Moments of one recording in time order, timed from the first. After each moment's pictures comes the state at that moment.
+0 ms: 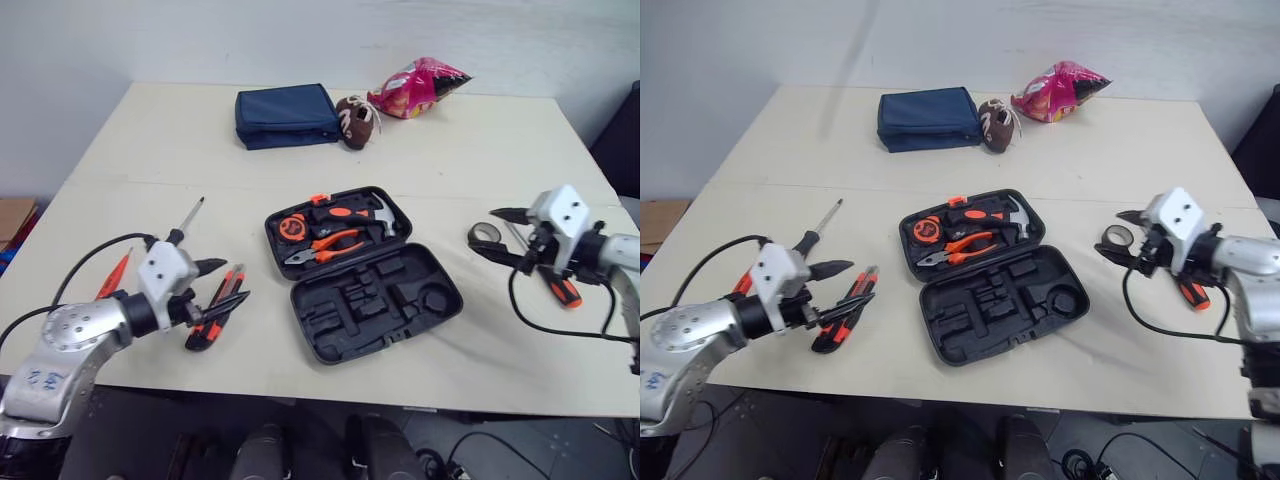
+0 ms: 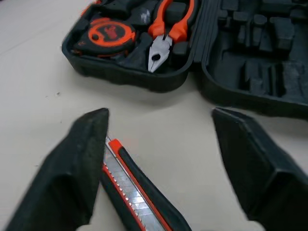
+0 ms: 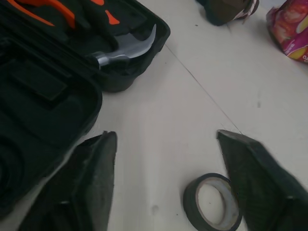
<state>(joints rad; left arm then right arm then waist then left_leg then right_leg) -0.05 0.79 0.15 -0.40 -0.45 0.49 -0.65 -0.53 -0.92 -0.04 0.35 0.27 0.08 1.03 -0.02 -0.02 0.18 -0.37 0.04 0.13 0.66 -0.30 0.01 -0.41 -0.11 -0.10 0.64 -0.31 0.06</state>
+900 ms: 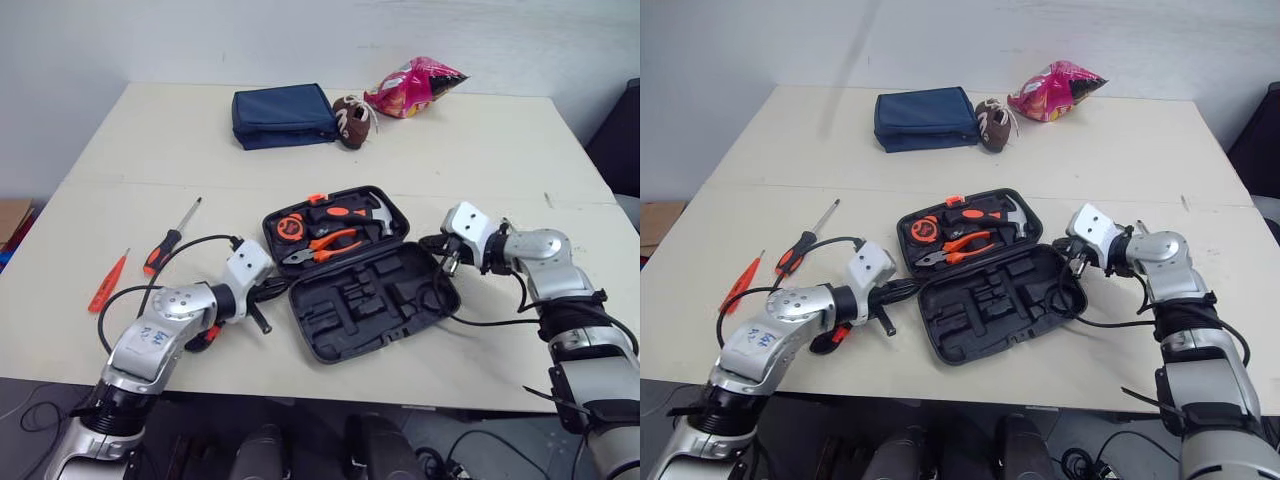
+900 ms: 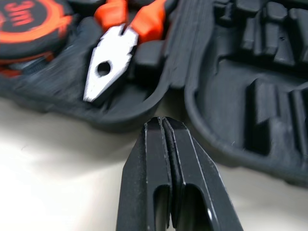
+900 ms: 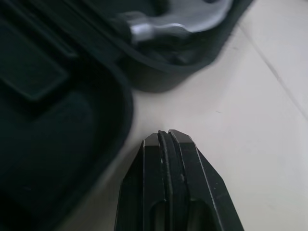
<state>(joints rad) -0.35 0.56 -0.15 -0.28 -0.29 0.73 -0.56 -0.81 -0.64 0.13 0.83 -0.02 -0.17 1.06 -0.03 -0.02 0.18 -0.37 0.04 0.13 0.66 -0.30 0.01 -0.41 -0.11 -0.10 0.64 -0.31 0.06</state>
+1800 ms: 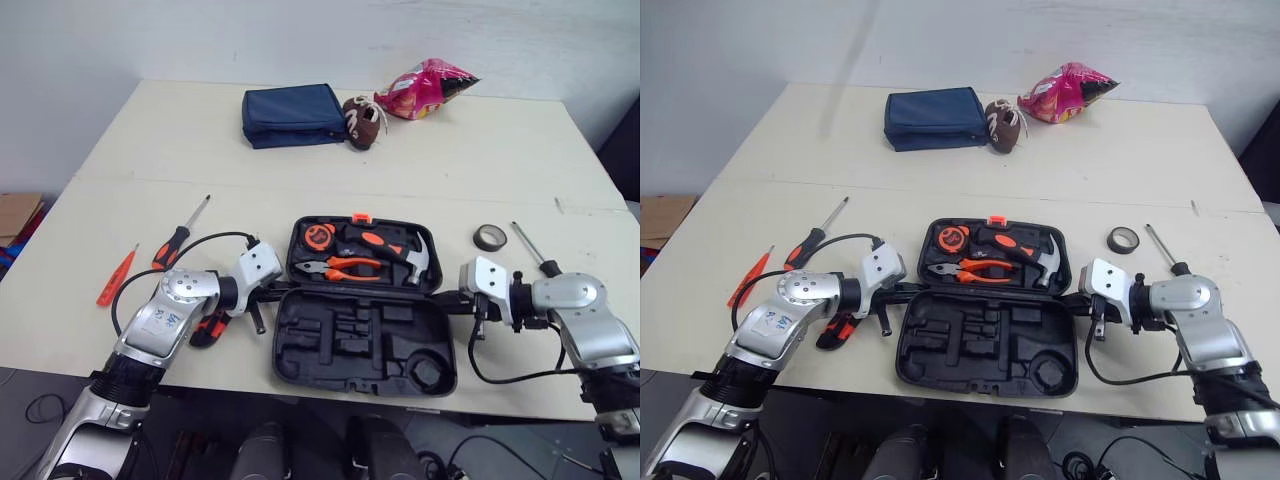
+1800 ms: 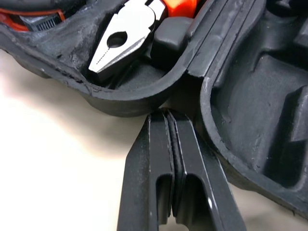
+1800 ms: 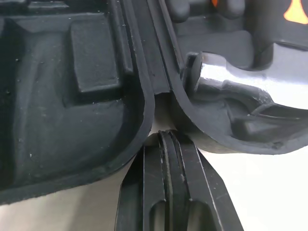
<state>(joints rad) -0.45 0.61 -0.23 -0.07 -0.18 0.52 -0.86 -0.32 -0.81 0.03 0.15 0.15 0.07 1.26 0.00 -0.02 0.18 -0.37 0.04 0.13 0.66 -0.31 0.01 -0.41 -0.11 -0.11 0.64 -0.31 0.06</state>
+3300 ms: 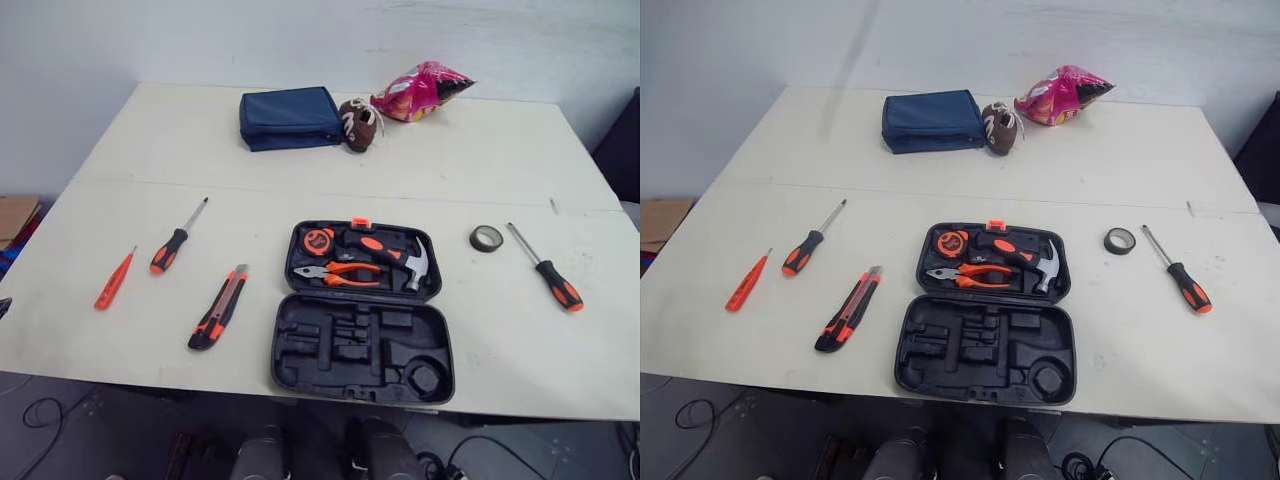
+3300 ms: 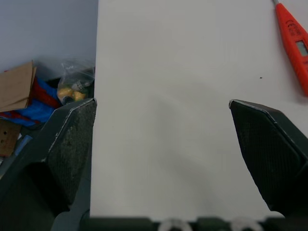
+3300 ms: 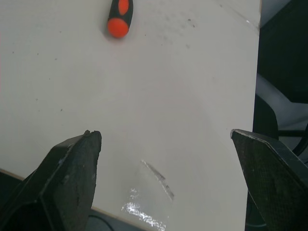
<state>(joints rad) -0.08 1.15 0.67 0.88 -0.29 -0.04 -0.91 0.45 -0.87 -0.94 0.52 0.37 -0.33 1.13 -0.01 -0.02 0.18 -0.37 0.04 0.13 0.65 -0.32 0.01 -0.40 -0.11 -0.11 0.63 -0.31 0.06</state>
